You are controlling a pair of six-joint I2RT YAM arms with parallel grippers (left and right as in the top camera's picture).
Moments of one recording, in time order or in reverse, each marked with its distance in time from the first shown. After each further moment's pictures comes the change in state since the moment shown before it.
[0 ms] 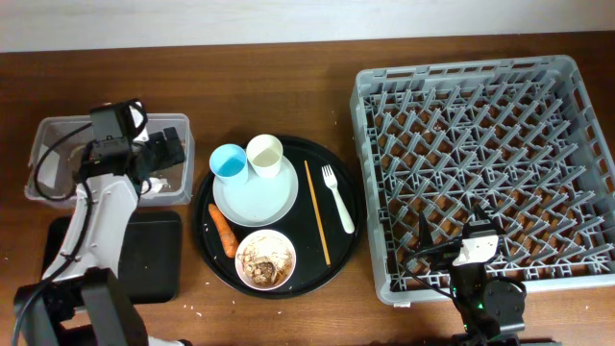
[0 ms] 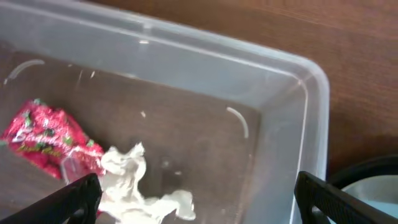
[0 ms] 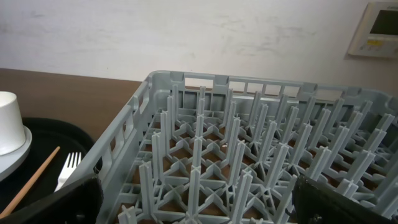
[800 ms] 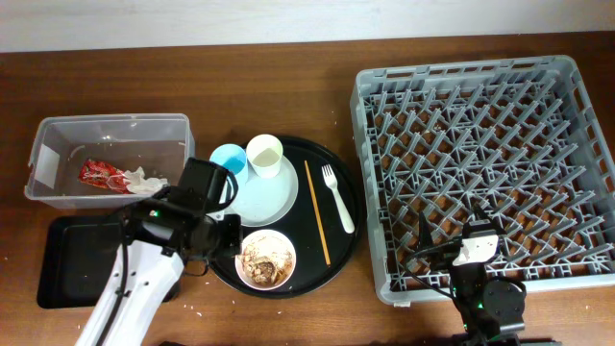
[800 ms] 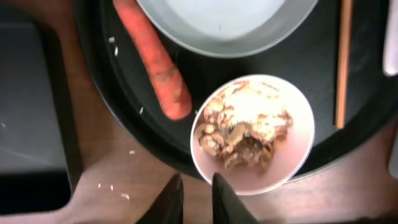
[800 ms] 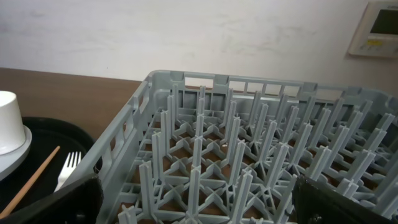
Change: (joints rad) left arm -0.484 -0.396 -0.087 -0.759 0.076 -0.277; right arm 0.000 0.002 0.000 0.000 0.000 0.000
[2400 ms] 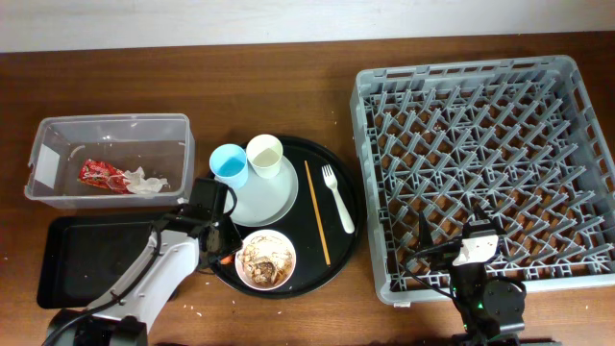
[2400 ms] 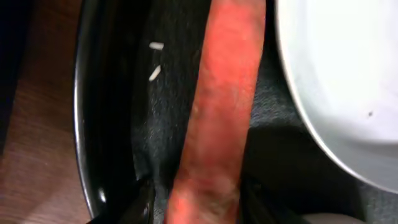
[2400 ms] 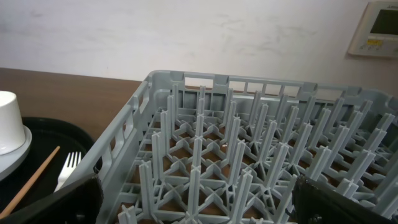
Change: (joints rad) left arm 0.100 0.210 -0.357 0.545 -0.072 -0.304; right arm 0.000 0.000 0.000 0.000 0.000 0.000
